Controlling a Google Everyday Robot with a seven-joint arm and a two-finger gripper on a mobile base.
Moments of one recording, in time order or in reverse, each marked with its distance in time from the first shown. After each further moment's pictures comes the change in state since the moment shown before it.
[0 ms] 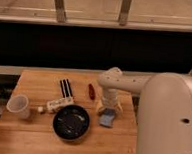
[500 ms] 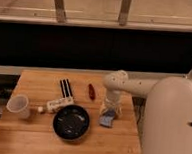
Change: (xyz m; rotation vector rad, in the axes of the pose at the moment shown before) arm 0.008 -0.002 0.012 -0.080 0.036 0.034
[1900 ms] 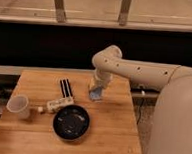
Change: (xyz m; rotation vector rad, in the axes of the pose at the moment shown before) arm -0.068 0.099 -0.176 -0.022 -0.432 -0.274
